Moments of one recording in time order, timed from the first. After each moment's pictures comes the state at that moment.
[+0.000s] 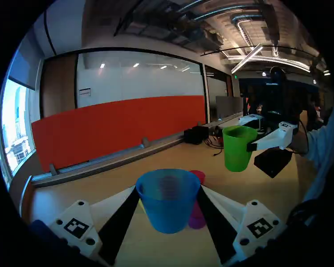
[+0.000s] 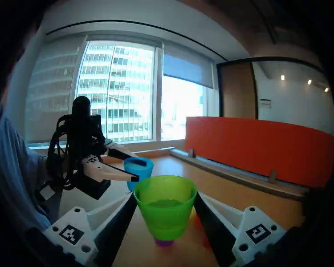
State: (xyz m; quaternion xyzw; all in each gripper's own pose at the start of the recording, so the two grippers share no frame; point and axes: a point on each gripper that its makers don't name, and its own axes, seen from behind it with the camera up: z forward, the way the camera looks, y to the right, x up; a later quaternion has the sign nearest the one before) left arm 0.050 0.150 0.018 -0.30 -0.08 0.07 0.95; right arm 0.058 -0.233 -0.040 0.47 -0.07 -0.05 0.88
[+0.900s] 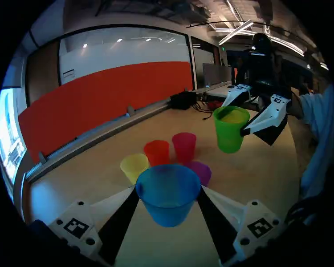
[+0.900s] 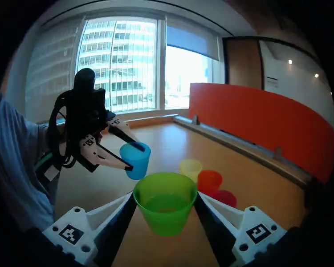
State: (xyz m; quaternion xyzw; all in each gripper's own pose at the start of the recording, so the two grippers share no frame) left arm -0.028 0.159 0.009 -0.34 -0.18 0.14 0.91; right arm -0.017 -0.207 -0.039 0.48 -0.17 -0.10 0.86
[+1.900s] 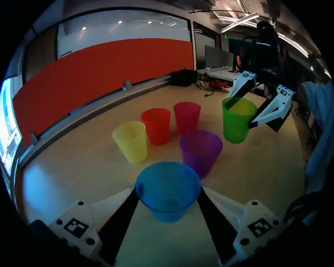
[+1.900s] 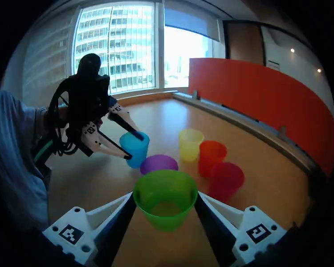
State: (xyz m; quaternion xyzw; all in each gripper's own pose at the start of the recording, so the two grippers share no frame) left arm -0.098 0.149 0.016 -0.34 -0.25 0.14 0.89; right arm -0.080 -0.192 -0.037 0.47 -0.24 -0.13 0.84
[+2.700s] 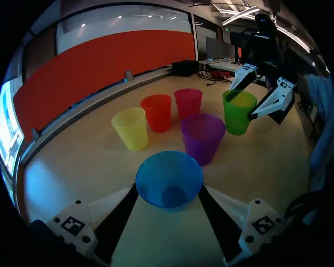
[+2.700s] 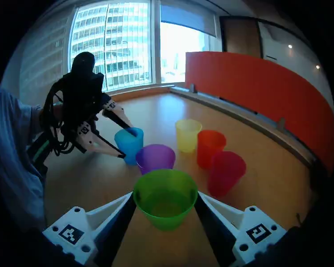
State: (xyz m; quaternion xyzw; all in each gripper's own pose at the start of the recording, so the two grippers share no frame) left arm -0.121 0.141 0.012 -0.33 -0.27 0.16 0.89; right arm -0.103 -0.186 -0.034 0.46 -0.26 -0.13 0.84
